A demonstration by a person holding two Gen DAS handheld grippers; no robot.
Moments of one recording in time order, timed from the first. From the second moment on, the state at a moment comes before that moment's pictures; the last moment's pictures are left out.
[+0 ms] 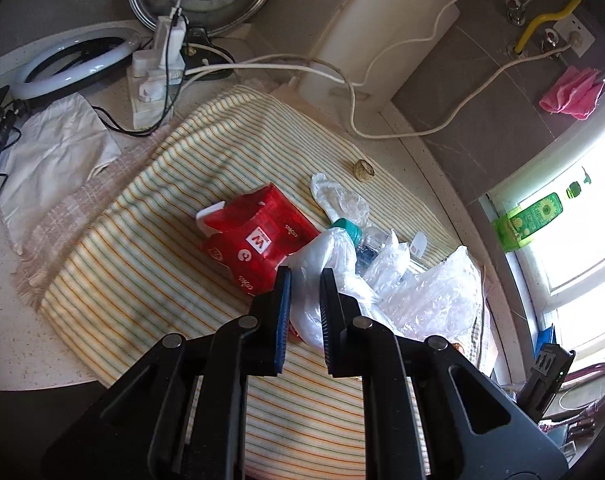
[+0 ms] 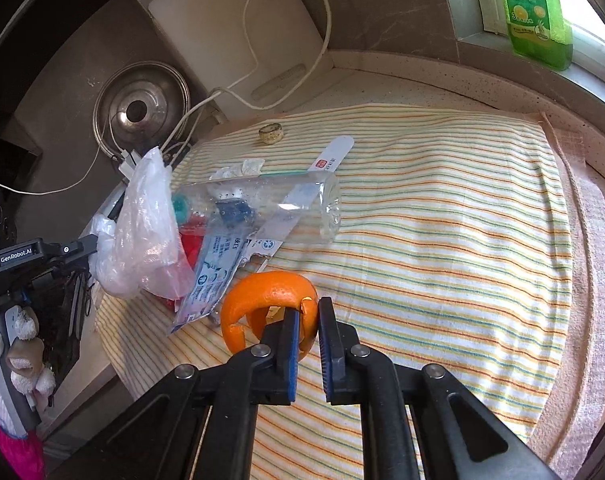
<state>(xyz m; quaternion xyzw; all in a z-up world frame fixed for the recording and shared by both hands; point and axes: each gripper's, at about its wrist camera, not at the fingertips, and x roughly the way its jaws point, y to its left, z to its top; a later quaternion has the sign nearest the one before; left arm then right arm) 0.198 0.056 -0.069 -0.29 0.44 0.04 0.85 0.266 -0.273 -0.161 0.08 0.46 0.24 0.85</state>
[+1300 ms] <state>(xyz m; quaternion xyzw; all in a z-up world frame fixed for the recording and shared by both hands) -0.013 0.170 -0.119 -0.28 0.49 0.05 0.83 0.084 -0.189 -0.138 0.08 0.47 0.27 0.84</state>
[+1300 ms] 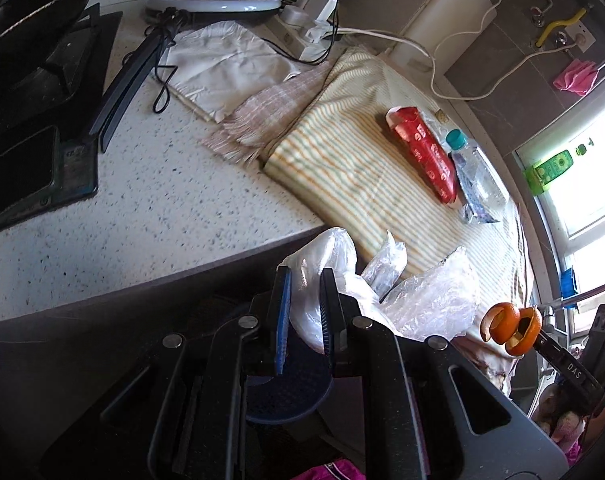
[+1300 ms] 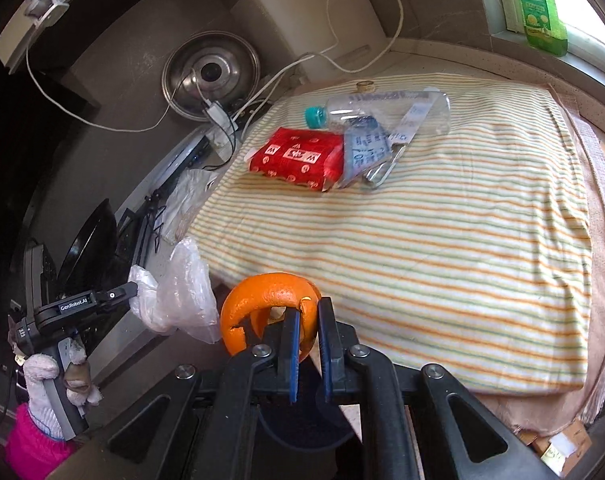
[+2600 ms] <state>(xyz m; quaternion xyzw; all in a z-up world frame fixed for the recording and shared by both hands) -0.033 0.116 -0.282 -0.13 0.63 0.03 0.77 0.011 -0.096 -0.301 -0.04 0.60 0.25 0.76</state>
